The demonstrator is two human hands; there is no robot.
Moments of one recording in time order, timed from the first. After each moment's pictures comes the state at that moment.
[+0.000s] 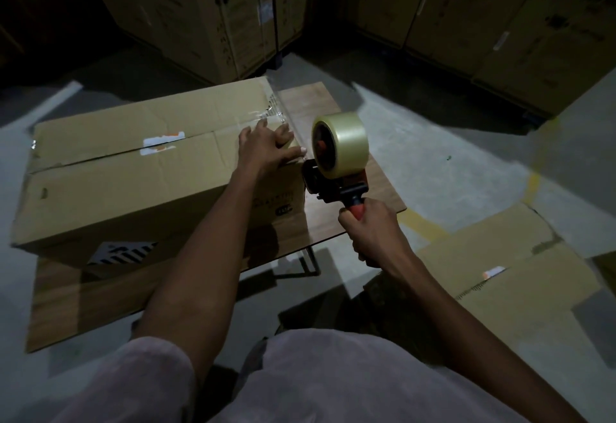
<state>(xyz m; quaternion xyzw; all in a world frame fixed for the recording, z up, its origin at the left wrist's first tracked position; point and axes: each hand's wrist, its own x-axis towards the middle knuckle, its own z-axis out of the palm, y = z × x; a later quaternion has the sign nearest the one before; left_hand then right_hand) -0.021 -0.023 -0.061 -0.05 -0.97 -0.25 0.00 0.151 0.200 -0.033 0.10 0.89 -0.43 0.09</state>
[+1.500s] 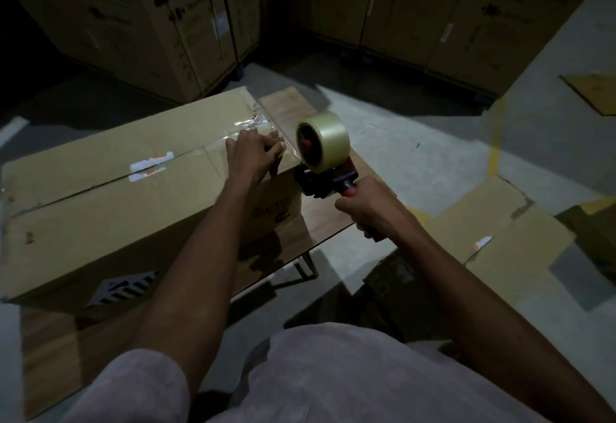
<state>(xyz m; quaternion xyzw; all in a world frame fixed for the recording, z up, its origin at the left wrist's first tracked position) -0.034 -0.035 -0.061 -0.10 -0.96 -0.25 0.05 0.126 0.179 -0.014 0.18 0.90 -0.37 0.14</state>
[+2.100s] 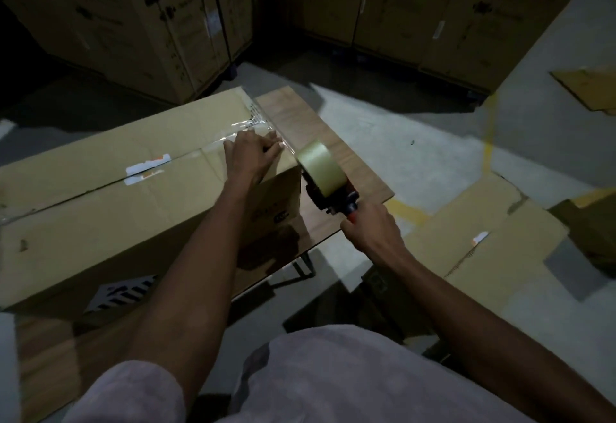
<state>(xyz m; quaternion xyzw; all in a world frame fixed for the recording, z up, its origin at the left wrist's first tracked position) -0.034 -0.038 -0.056 -0.10 -0.96 -0.25 0.05 0.151 0.170 -0.058 0.20 0.94 -0.27 0.07</state>
